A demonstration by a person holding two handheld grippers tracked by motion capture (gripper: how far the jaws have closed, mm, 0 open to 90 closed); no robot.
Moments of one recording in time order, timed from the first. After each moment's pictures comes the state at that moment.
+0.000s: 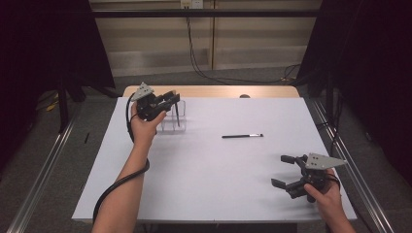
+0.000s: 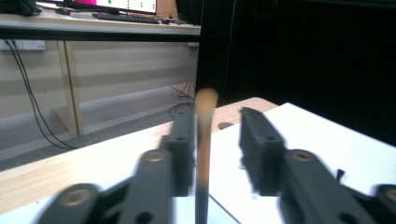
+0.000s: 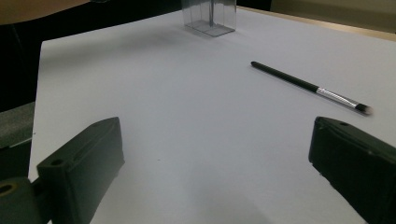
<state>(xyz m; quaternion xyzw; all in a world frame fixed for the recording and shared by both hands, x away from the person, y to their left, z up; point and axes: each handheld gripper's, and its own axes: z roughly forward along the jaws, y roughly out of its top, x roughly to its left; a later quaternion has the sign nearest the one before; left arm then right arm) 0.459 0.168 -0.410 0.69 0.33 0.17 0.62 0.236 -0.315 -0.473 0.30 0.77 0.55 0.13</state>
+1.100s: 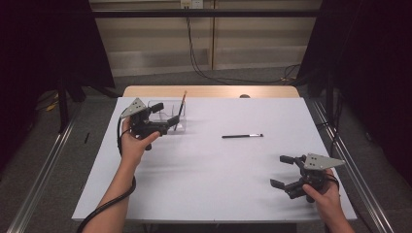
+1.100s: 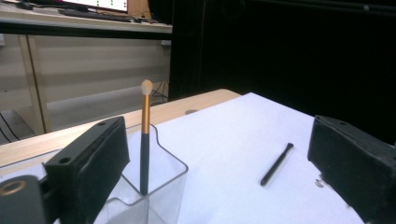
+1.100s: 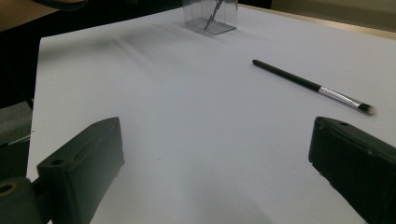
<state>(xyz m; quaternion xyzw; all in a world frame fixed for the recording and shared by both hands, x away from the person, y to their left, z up) 0.414 0.185 -0.423 0.70 0.29 0.14 0.64 0.236 -0.312 -0.473 0.30 0.77 0.55 0.13</state>
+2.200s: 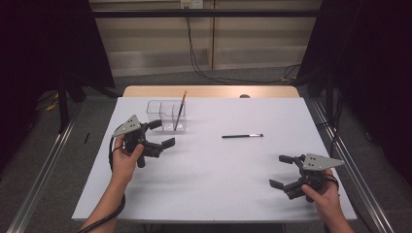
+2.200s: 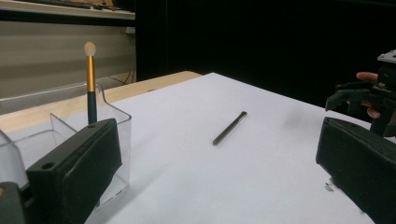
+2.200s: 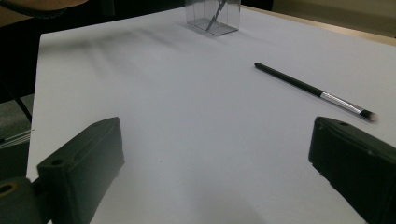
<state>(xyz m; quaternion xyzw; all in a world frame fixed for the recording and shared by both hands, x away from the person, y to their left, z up) 0.368 0.203 -0.437 0.73 0.24 0.09 0.64 0.236 -0.308 -0.470 0.29 0.77 0.55 0.14</state>
